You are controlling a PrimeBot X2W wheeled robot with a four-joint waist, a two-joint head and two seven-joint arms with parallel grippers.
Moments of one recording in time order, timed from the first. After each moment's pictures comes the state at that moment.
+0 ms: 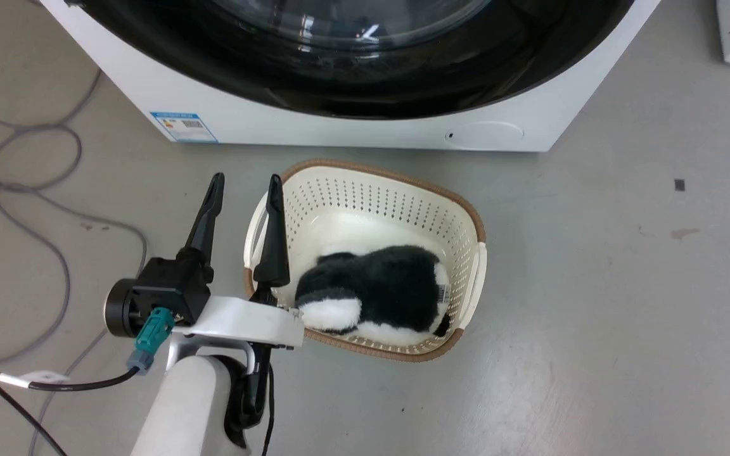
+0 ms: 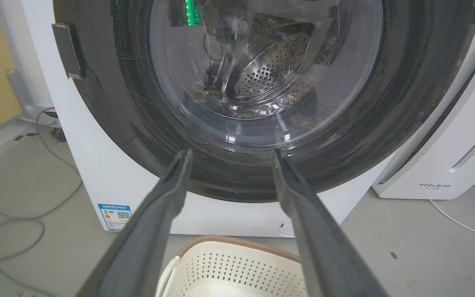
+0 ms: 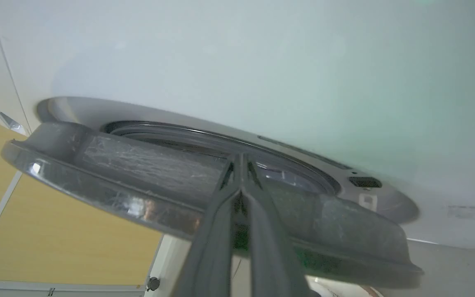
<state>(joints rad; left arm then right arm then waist) -0.31 0.05 -0.18 0.07 -0.22 0.07 -0.22 -1.61 -0.26 0.49 1.13 1.33 0.12 0.49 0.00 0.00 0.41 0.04</state>
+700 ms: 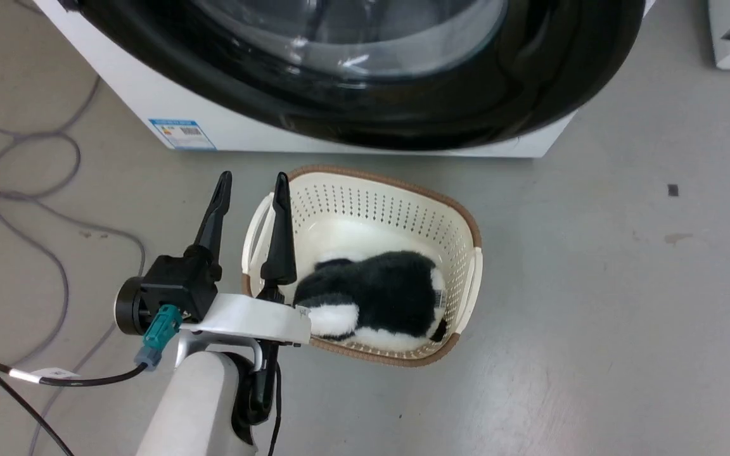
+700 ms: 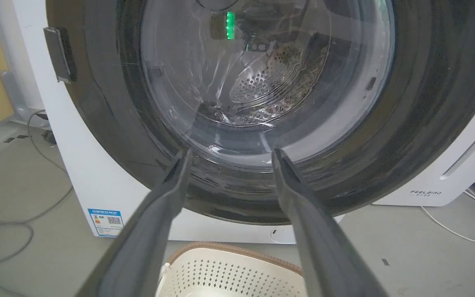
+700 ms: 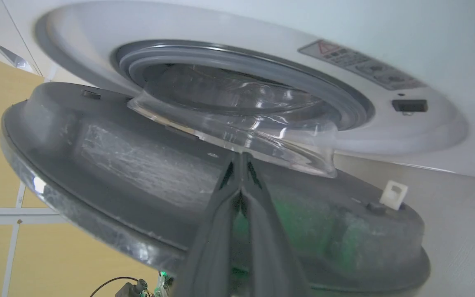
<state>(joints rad) -0.33 0.05 -0.21 0.11 -0.25 0.08 -0.26 -1.71 -0.26 0.62 1.22 1.51 0.12 0.83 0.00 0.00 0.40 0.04</state>
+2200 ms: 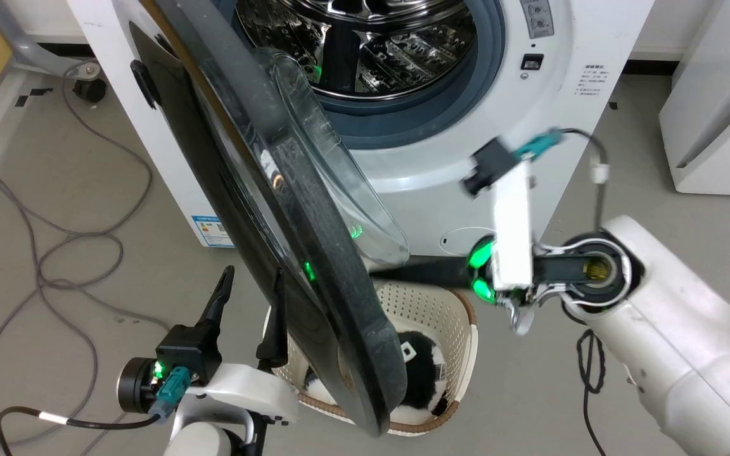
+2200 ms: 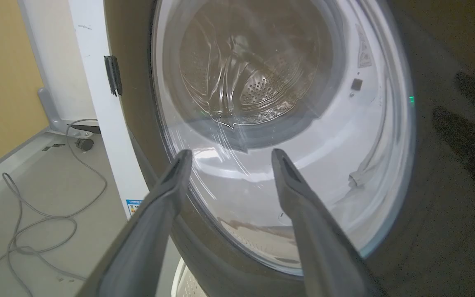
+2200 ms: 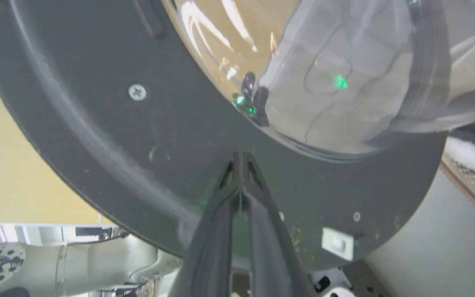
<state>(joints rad) -0.17 0.10 -0.23 0.18 -0.25 0.08 -0.24 -0.85 -0.26 0.74 0.44 1.75 0.12 0.92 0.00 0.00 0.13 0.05</state>
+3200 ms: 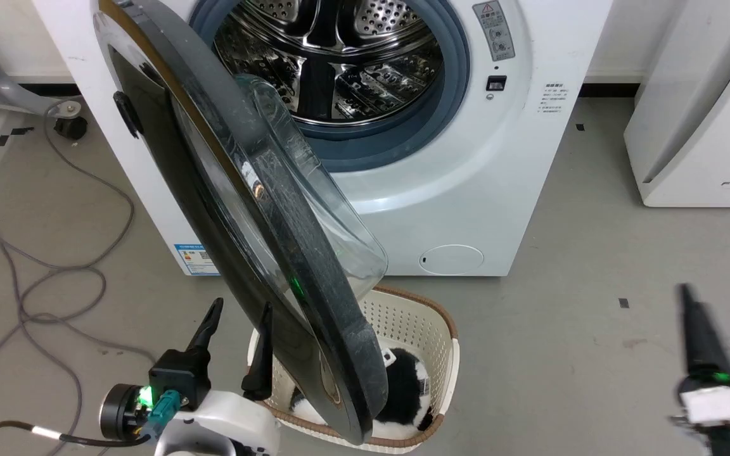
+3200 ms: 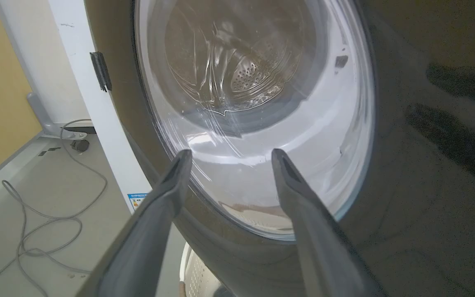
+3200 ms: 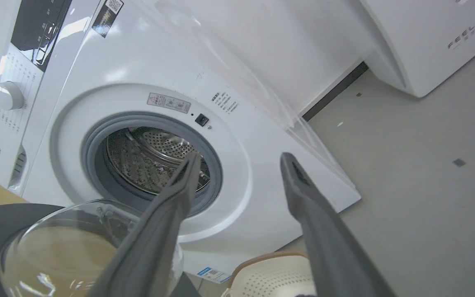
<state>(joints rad) -0.09 0.17 -0.25 0.14 -0.25 0.10 -0.19 -0.10 -0.31 0.13 0.24 1.23 0.12 -0.26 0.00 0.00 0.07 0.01</state>
